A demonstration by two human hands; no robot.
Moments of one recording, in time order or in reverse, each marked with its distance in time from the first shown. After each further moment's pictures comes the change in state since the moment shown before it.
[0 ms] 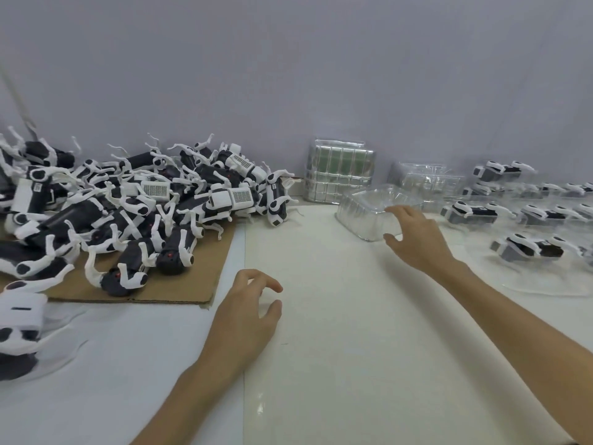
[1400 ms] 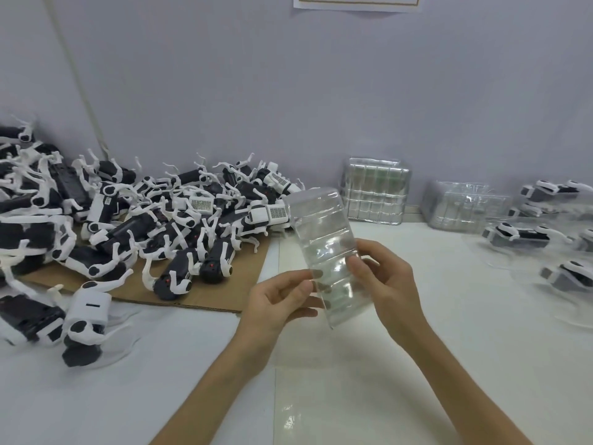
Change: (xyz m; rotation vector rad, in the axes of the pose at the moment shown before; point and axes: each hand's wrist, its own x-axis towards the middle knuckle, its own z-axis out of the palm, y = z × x) left_hand 0.002 0.027 -0.023 -0.971 -0.064 -0.023; right_hand -0.077 -0.151 -0.021 1.387 0.038 -0.057
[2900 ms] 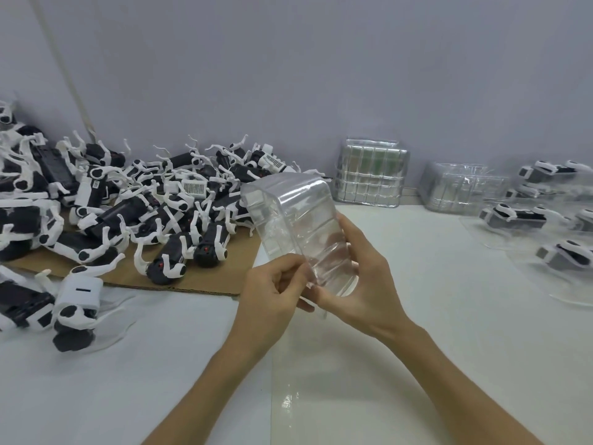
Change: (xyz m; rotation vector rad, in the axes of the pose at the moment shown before) left_hand -0.007 -0.002 0.008 0.339 0.089 0.222; right_hand -0.012 0.005 0.022 -0.400 -0.117 -0.333
